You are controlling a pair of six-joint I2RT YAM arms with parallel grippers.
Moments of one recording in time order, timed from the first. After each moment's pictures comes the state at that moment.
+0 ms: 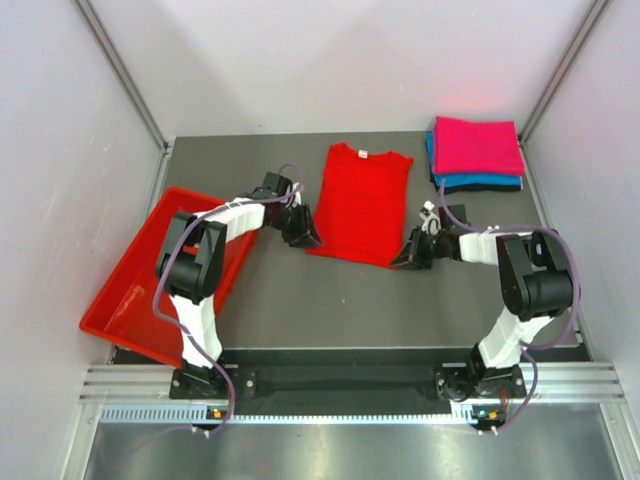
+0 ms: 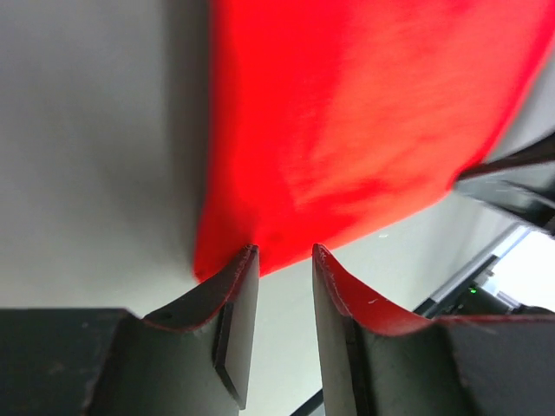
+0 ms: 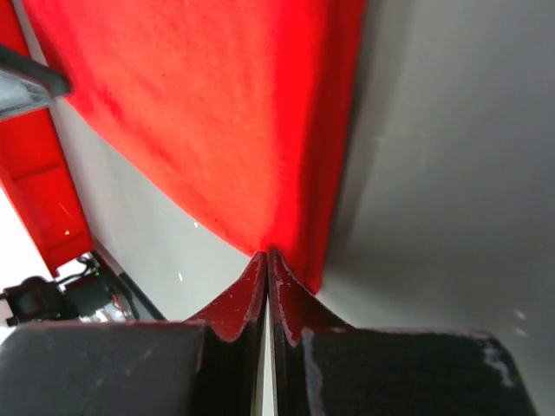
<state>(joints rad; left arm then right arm) -0.34 1.95 1.28 -0.36 0.53 -0.55 0.17 1.73 0.76 -0.03 -0.67 0.52</state>
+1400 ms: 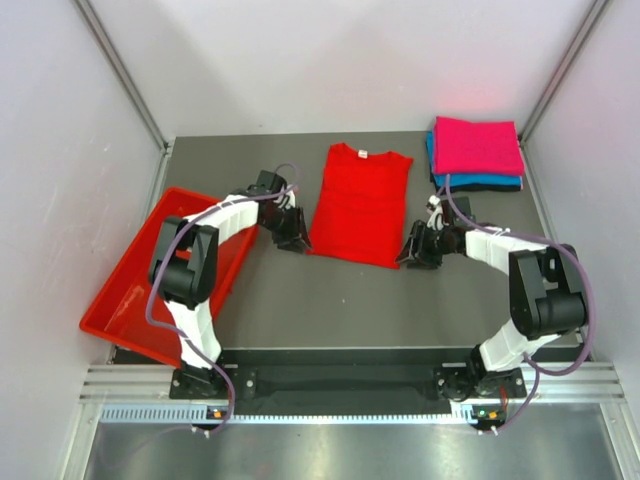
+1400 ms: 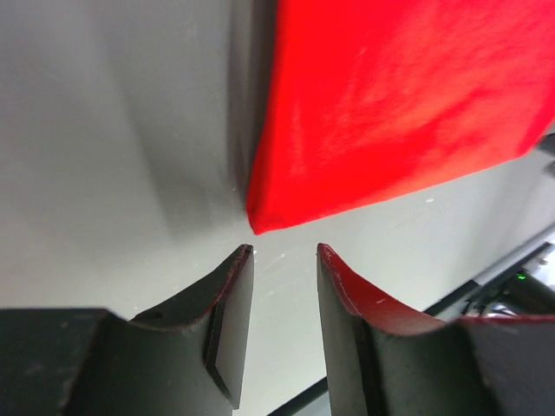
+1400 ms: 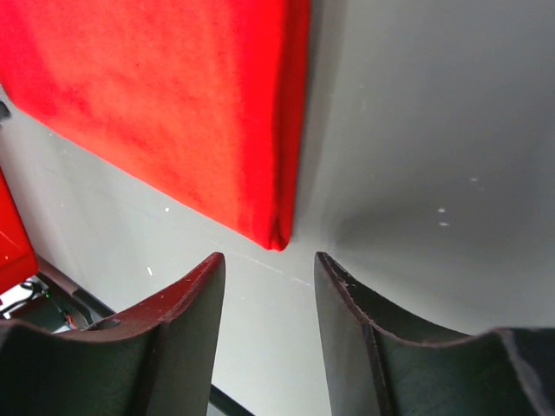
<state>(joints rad) -0.32 1.90 1.27 -0.53 0.45 -0.43 0.16 1.60 0.81 -0.28 -0.49 0.44</state>
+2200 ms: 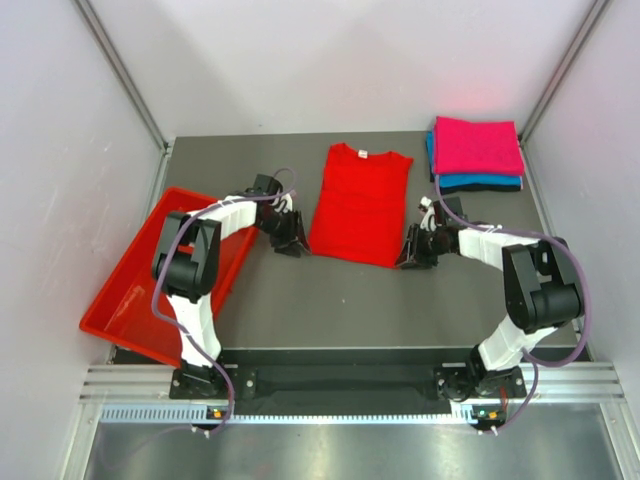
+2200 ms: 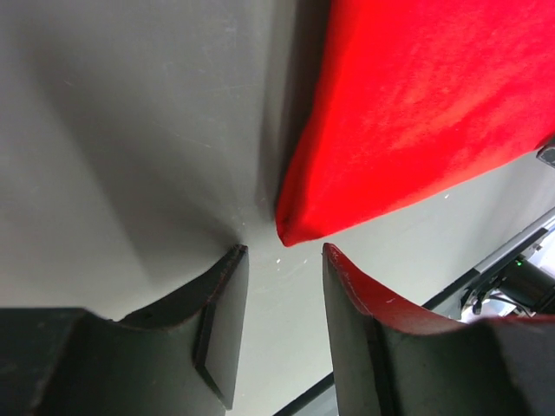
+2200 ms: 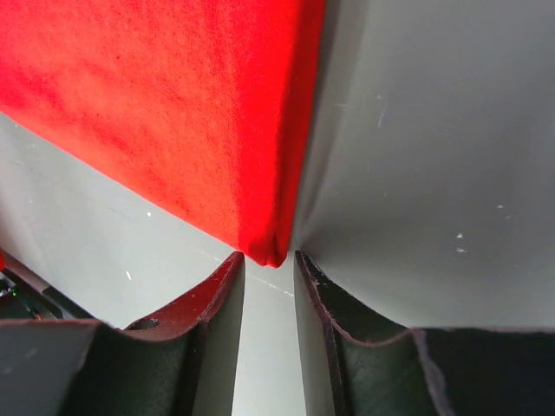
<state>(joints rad) -0.28 1.95 1.27 -0.52 0.53 -0.39 0.21 1.65 0.83 -0.27 -0.46 0.40</state>
